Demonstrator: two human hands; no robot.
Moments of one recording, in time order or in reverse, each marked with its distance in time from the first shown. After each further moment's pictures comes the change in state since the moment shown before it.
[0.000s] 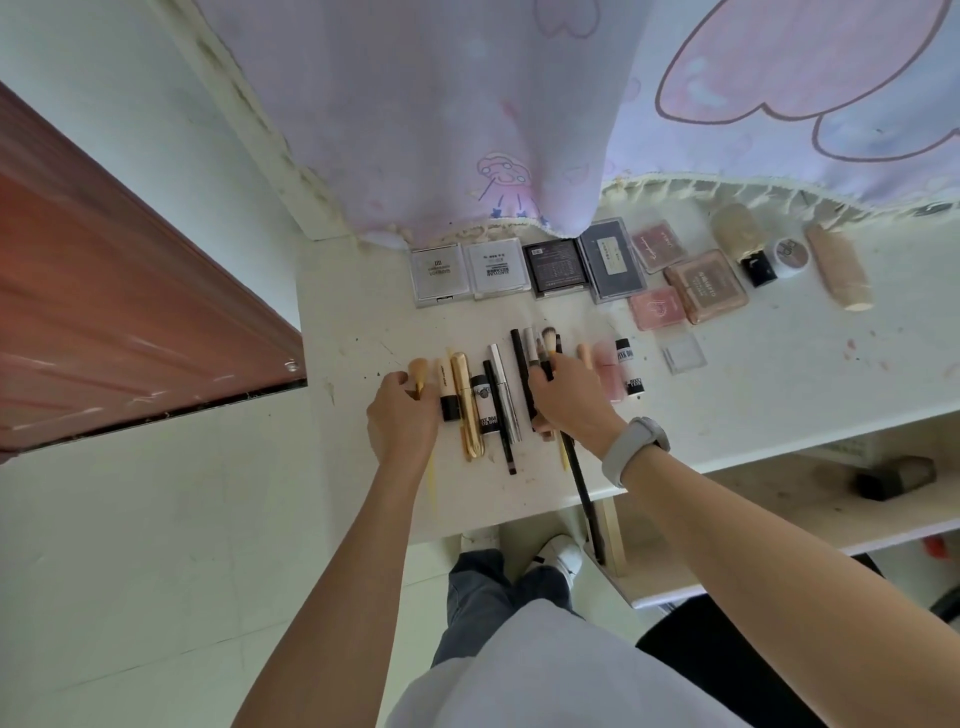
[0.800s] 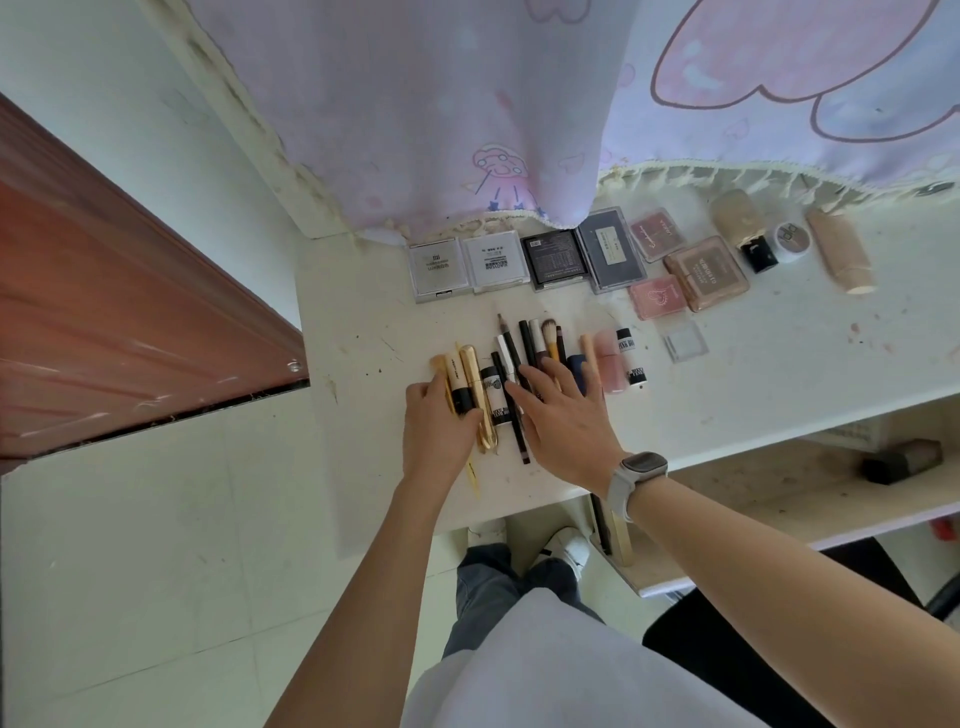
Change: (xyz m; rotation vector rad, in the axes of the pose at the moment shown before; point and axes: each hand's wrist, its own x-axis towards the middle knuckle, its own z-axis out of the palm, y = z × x) left_hand -0.023 0.000 0.011 0.132 -0.207 0.236; right_hand -0.015 0.047 0.022 -0.760 0.098 -0.561
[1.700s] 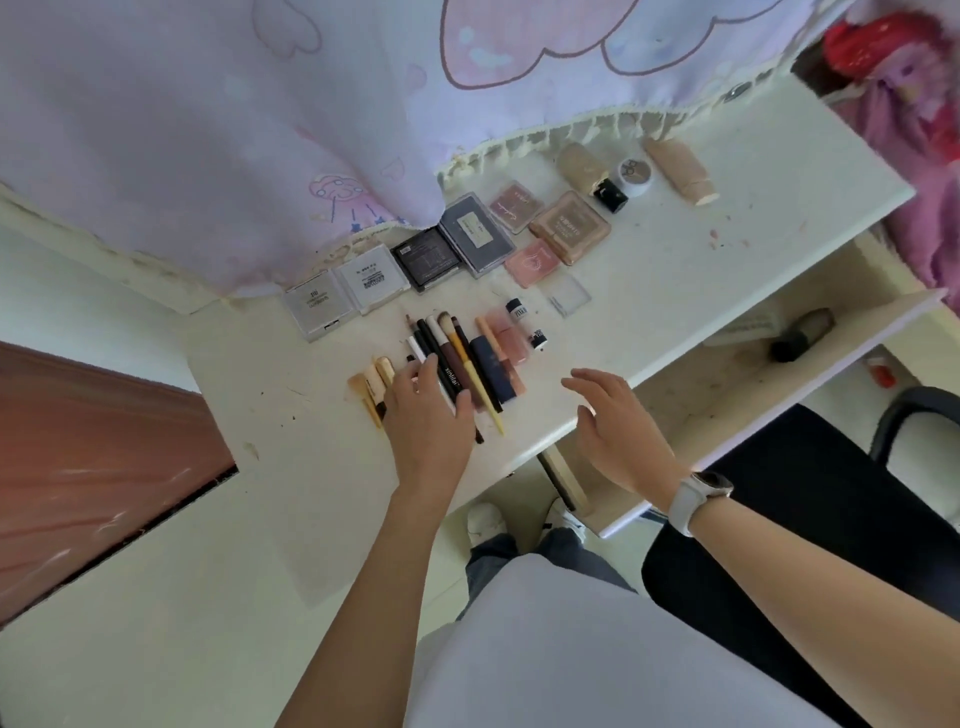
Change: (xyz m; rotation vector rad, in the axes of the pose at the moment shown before) left_hand -0.037 0.061 0.033 0.291 -0.004 0.325; right_hand -0.114 0.062 0.000 0.496 0.303 0.428
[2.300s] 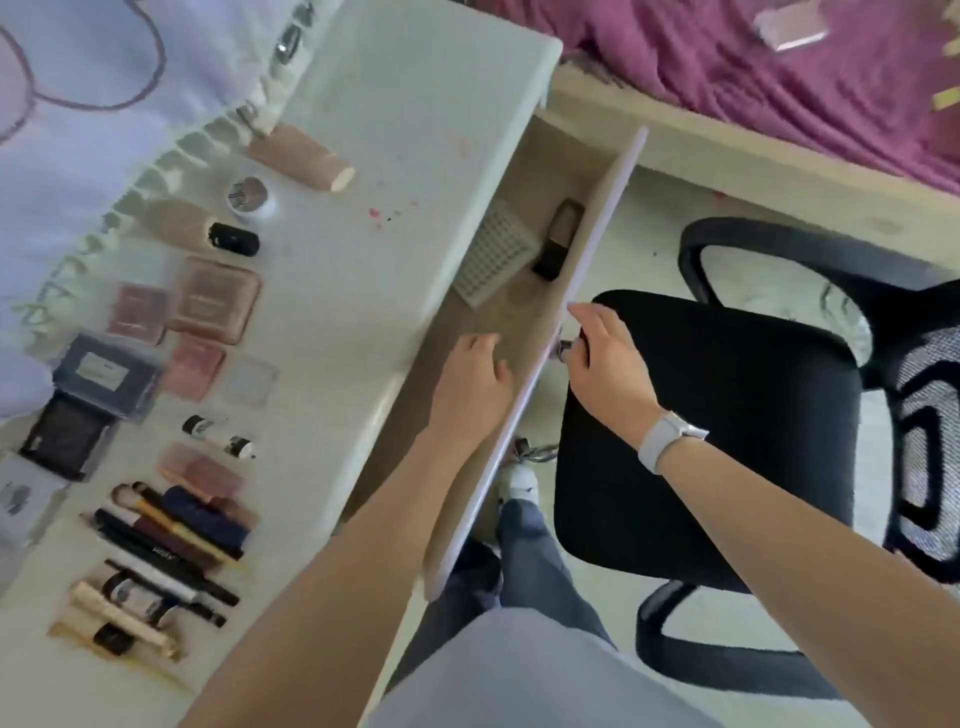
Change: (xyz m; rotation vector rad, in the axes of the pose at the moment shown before) left_hand -0.019 0.218 0.222 0.169 -0.605 0.631; right_hand -0.063 0.222 -0.080 0.224 0.436 0.594
